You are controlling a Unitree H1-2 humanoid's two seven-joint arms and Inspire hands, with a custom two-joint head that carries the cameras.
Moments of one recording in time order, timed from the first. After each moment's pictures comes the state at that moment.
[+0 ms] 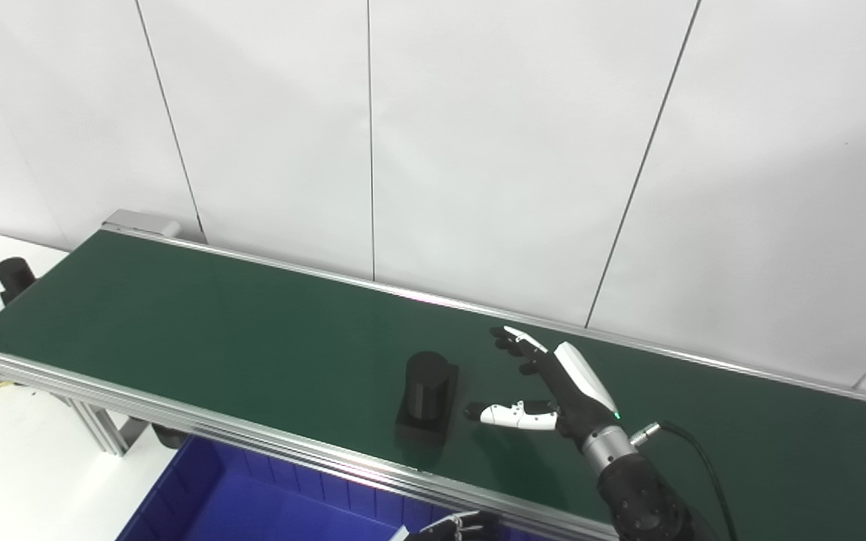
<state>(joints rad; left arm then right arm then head) 0.08 -0.02 -0.16 0.45 -0.03 -0.42 -0.26 -0.59 -0.03 0.37 0.49 -0.46 -0.06 0.12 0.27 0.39</state>
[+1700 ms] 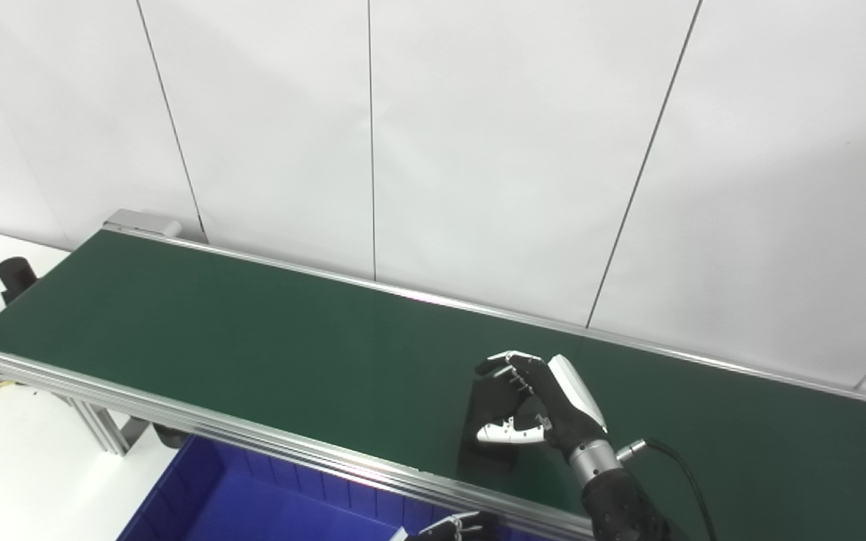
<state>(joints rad) 0.11 0.00 -0.19 0.38 -0.04 -0.42 -0.25 -0.60 0.02 0.36 0.64 -0.44 -0.17 -0.02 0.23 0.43</state>
